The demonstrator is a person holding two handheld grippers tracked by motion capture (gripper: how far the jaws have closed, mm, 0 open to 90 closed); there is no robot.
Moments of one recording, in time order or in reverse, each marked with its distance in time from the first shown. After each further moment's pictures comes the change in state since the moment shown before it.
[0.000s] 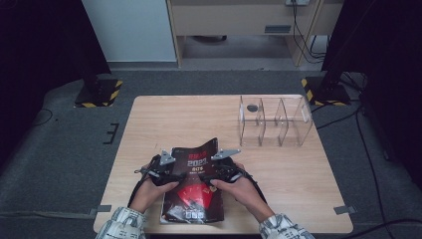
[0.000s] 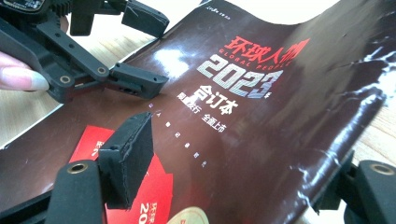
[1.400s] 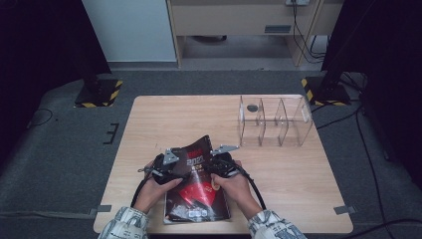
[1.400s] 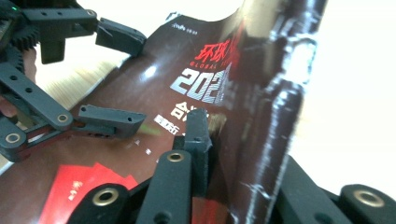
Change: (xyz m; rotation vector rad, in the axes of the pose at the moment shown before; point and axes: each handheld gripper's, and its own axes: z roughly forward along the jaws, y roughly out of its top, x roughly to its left) left arm -0.004 0.007 0.005 -0.031 -0.011 0.002; right arm -0.007 0.009 0.011 -0.034 -0.066 0.067
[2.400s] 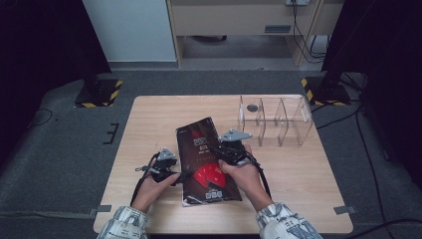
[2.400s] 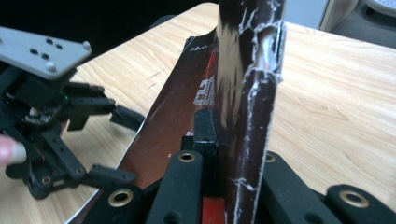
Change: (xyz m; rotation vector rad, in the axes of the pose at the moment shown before) left arm 0.004 0.001 0.000 -0.026 -0.145 -0.119; right arm -0.005 0.044 -0.054 -0.180 -0.043 -0.112
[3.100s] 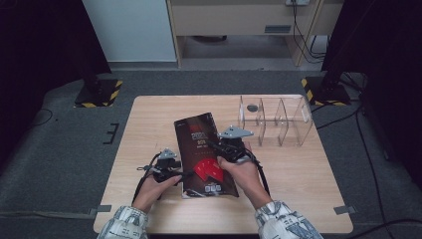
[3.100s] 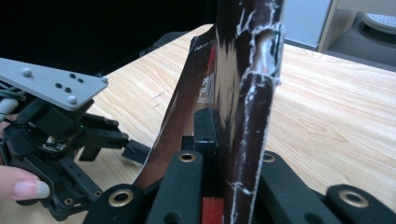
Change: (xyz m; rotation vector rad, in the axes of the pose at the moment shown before) left arm 0.001 0.000 0.004 0.003 -0.066 -0.046; right arm 0.002 0.011 -0.003 -0.065 0.007 -0.001
